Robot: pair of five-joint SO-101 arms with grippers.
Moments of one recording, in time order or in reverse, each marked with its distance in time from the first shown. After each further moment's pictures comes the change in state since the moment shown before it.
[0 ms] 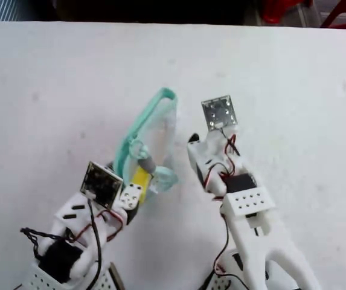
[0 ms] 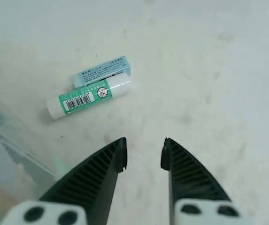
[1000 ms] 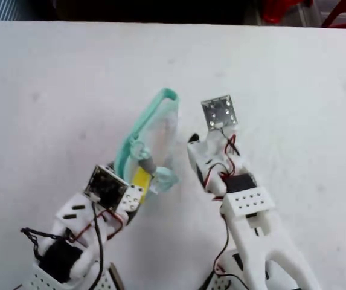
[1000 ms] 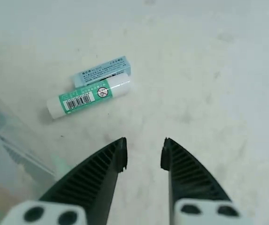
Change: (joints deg) left arm 0.1 0.0 0.3 0.0 -4.5; right arm 0.0 0.0 0.0 0.0 0.0
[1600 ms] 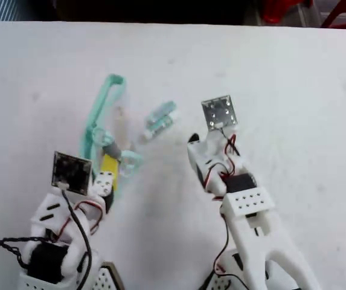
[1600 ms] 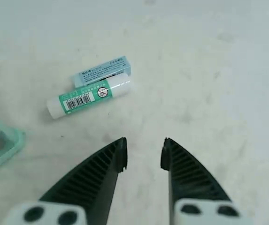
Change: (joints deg) left arm -17.7 1.1 -6.8 6.7 4.2; right arm 0.0 0.0 0.0 0.0 0.0
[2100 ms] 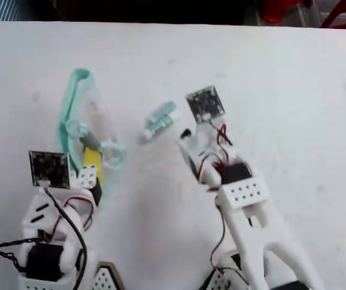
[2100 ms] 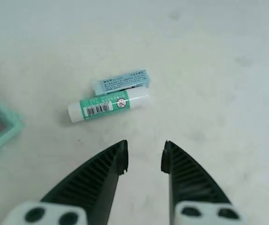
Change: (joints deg) left arm -8.0 0.0 0.5 -2.2 4.1; right arm -3.6 5.2 -13.4 10.6 3.0
